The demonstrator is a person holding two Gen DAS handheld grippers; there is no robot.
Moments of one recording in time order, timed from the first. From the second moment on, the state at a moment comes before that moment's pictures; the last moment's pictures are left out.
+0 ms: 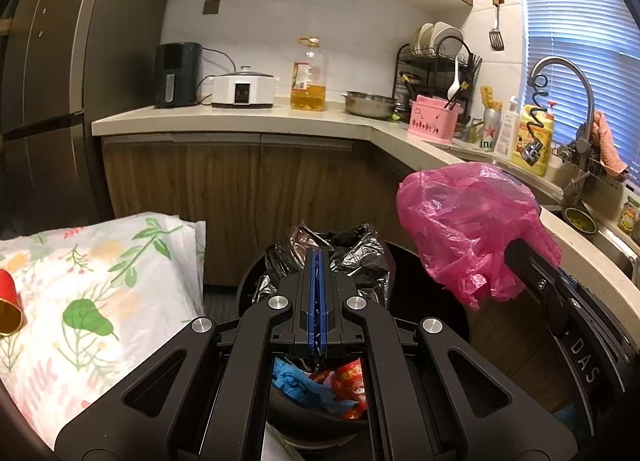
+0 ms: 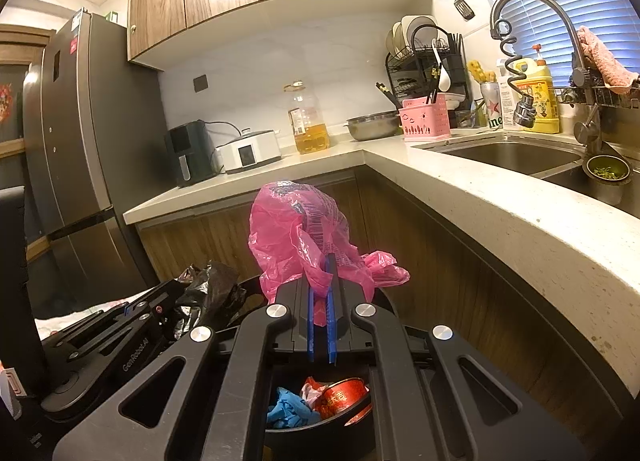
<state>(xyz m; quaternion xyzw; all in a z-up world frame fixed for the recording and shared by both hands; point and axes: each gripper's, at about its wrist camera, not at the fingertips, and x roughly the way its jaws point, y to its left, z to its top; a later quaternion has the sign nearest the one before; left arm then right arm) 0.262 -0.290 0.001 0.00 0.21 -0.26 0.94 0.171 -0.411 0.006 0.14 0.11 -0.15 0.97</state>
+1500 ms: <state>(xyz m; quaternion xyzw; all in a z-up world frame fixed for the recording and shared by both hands) 0.191 -0.109 -0.017 -0.07 0.19 -0.05 0.98 0.148 -0.327 -0.004 0.14 0.13 -0.07 0.98</state>
